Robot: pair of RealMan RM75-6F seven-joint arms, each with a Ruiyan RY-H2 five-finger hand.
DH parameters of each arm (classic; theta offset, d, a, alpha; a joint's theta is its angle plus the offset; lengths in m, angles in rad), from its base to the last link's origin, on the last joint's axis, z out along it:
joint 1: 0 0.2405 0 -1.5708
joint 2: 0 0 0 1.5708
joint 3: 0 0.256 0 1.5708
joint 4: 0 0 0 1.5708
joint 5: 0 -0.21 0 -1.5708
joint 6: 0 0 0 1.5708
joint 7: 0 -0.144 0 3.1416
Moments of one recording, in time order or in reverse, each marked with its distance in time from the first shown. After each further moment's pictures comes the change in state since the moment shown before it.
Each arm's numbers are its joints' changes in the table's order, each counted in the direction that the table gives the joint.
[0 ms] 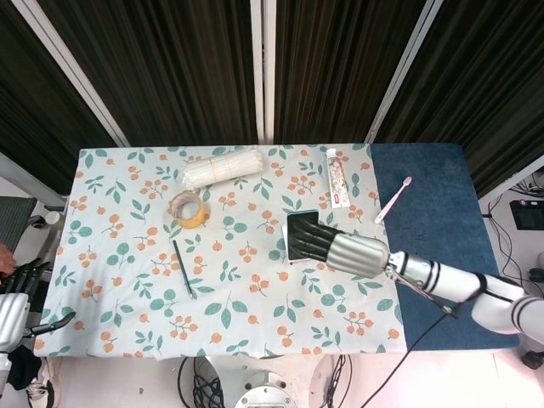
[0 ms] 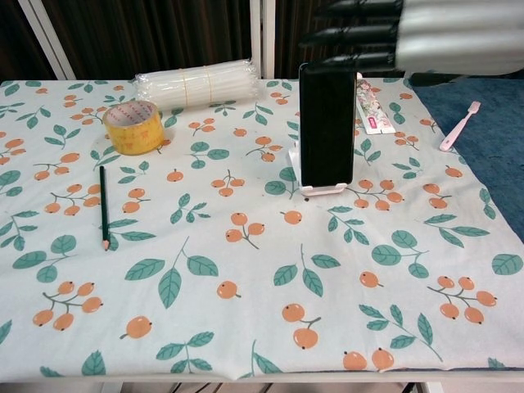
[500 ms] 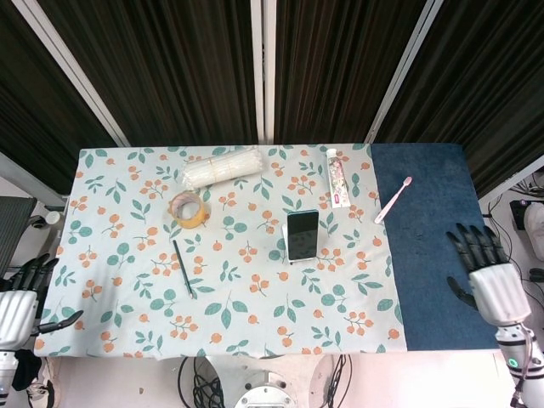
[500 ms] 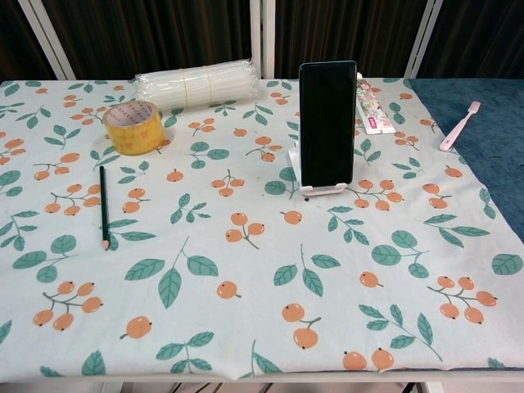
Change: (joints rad) left arm -0.008 0.018 -0.005 0.074 -0.040 -0.037 -0.089; right arm -0.660 -0.075 -0.001 -0.002 -0.499 -0.343 -0.623
